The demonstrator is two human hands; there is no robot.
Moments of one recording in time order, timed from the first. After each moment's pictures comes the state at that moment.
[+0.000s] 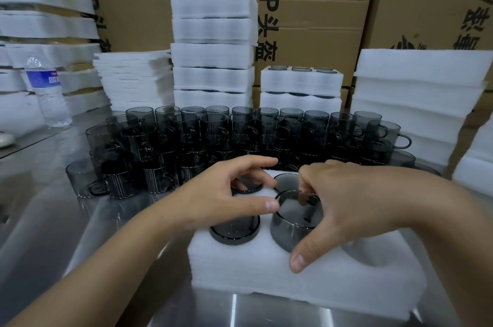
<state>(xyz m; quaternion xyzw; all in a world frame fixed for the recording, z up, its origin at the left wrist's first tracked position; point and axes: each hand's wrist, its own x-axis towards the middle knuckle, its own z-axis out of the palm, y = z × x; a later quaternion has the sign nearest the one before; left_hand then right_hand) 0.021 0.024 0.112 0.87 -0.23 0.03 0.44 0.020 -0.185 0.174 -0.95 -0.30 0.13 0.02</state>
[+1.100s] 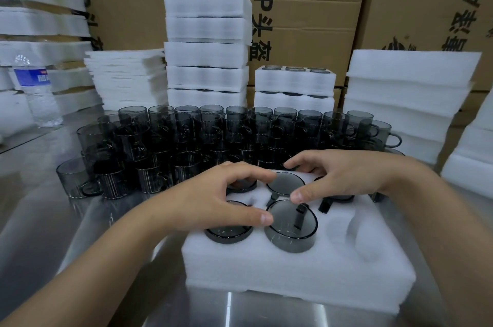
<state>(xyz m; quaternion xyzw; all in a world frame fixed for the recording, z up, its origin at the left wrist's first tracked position) 0.020 0.029 0.114 0.89 -0.23 -0.02 0.39 0.086 -0.208 0.154 -0.92 -0.27 0.19 0.21</state>
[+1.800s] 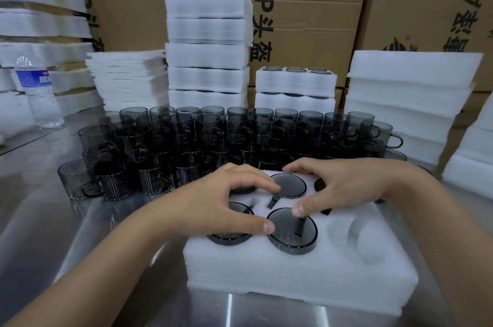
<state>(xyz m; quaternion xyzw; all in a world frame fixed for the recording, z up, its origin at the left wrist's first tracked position) 0.022 0.027 0.112 0.90 -0.26 -0.01 0.35 0.078 -0.204 0.156 -0.93 -0.28 0.21 0.14</state>
